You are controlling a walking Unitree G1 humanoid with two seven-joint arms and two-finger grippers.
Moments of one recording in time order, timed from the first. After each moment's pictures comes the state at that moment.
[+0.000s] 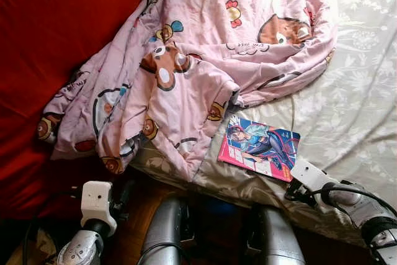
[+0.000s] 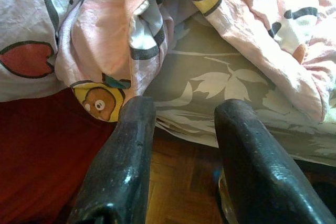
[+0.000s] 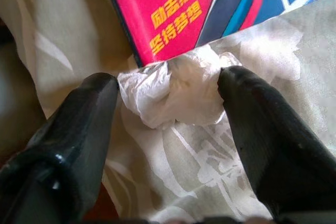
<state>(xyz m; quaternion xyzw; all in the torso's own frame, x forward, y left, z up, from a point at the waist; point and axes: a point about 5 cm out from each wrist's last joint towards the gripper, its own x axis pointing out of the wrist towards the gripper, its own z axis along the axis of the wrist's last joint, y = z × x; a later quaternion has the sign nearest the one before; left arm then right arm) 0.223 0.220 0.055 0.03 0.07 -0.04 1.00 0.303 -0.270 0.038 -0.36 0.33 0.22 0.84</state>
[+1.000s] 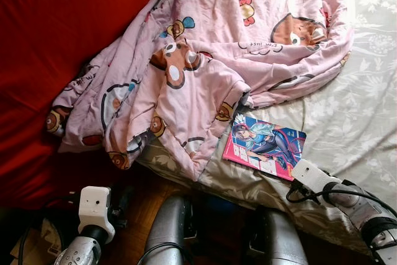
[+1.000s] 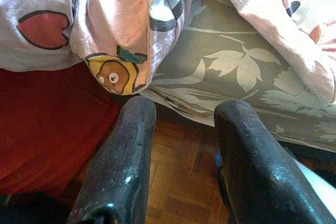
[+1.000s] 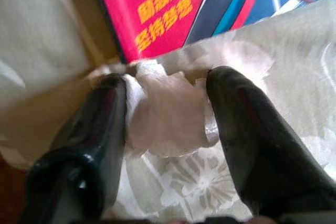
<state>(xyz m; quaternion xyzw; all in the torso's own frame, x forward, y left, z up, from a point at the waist) 0.212 0.220 0.054 0.03 0.09 -0.03 0.99 0.303 -0.276 0.037 -0.41 0.33 0.17 0.84</state>
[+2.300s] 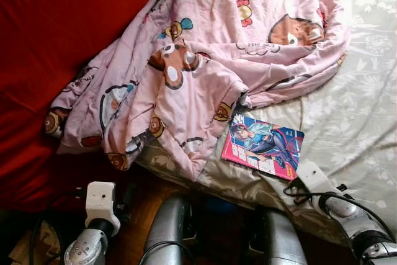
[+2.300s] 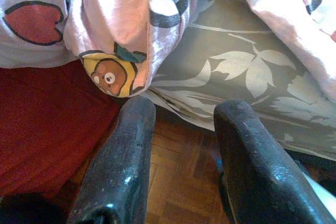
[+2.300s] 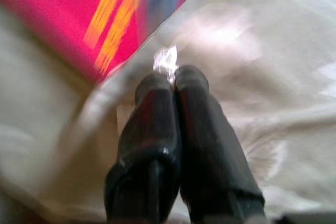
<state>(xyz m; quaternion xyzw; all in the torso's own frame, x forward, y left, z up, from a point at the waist) 0.235 0.219 0.037 0.02 0.10 -0.01 0.99 0.299 -0.266 0.030 -0.19 0.24 0.03 0.95</state>
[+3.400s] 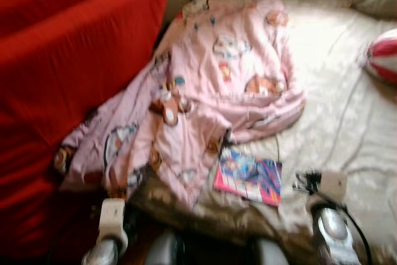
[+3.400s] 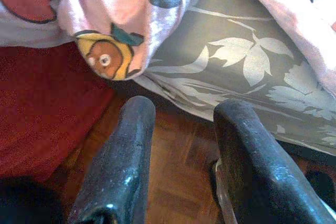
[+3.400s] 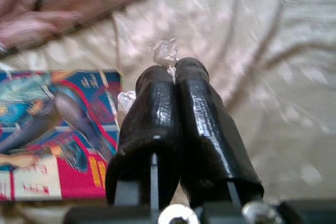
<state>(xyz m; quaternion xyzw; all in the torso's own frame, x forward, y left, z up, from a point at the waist) 0.226 0.218 -0.041 0.00 0.28 0.02 0.96 0.260 -0.243 -0.004 0.03 0.18 -0.15 0.97</state>
